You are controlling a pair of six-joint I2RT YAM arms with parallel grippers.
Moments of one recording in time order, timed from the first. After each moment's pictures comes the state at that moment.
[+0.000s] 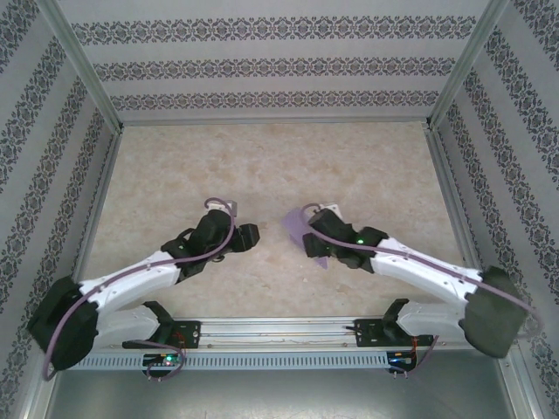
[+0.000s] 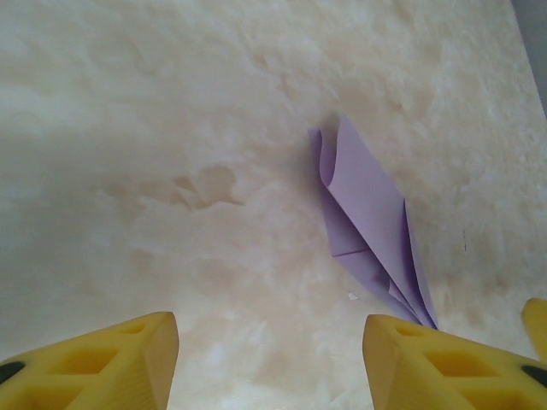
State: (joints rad) left arm -0.68 1.17 0.55 -0.06 -0.01 -0.78; right arm 0.79 1.16 0.71 -0.57 0.30 0.51
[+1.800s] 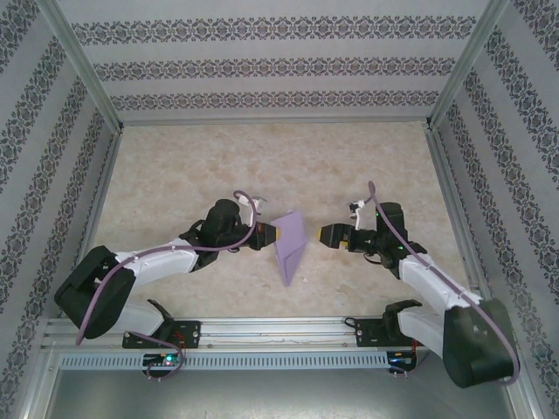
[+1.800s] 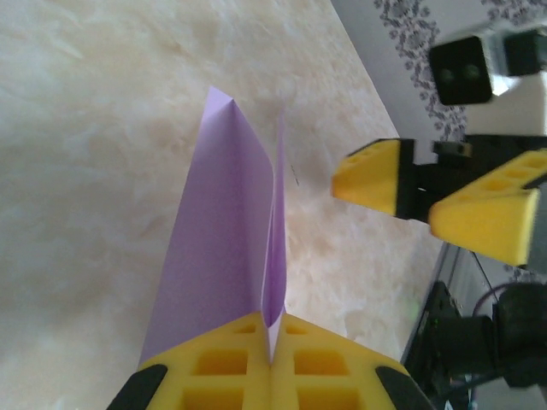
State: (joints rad) left arm -0.64 1.38 0.58 0.30 0.48 -0.61; right arm 0.20 1.09 0.38 0.00 -0.84 0.49
